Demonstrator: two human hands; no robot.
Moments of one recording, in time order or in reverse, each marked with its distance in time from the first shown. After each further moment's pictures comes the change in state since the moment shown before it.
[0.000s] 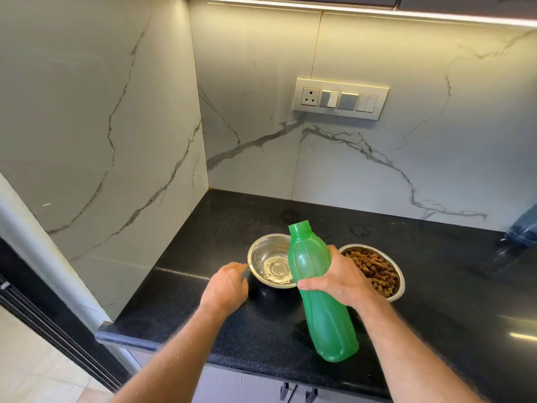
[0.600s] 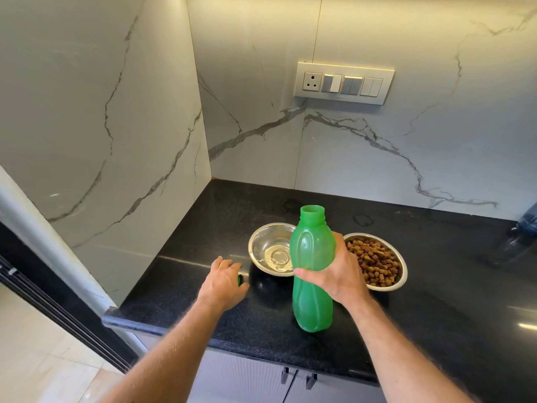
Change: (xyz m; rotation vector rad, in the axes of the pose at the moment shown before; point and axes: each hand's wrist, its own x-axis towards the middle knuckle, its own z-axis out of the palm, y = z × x) left_hand -0.013 -0.007 0.002 0.235 -0.234 -0.071; right_hand -0.010 0.013 0.025 0.192 0.263 -0.154
